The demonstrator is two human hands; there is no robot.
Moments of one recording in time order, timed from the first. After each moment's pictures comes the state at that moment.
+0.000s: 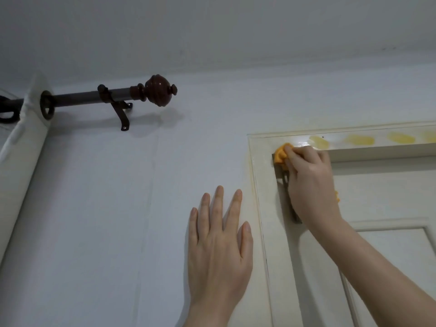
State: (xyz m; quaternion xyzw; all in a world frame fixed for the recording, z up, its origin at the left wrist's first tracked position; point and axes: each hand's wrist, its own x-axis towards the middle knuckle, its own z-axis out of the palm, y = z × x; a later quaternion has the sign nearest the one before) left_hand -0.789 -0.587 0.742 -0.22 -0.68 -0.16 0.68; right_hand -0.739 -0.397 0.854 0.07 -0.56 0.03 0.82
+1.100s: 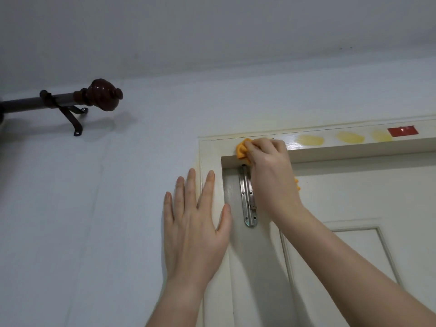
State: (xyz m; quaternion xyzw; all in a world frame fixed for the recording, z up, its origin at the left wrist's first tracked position) left_hand -0.765 -0.514 0.780 -0.15 -0.69 -0.15 0.69; right_hand -0.728 -0.351 0.876 0.11 -0.59 0.02 0.80
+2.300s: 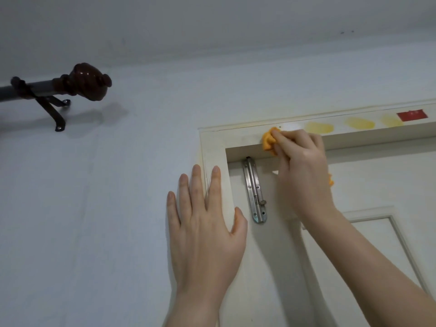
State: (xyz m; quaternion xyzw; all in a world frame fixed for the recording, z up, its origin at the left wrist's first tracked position) left_hand -0.769 -0.512 0.775 -0.15 -0.69 -0.14 0.70; right_hand -0.729 -0.328 0.862 0.10 -0.51 0.07 0.85
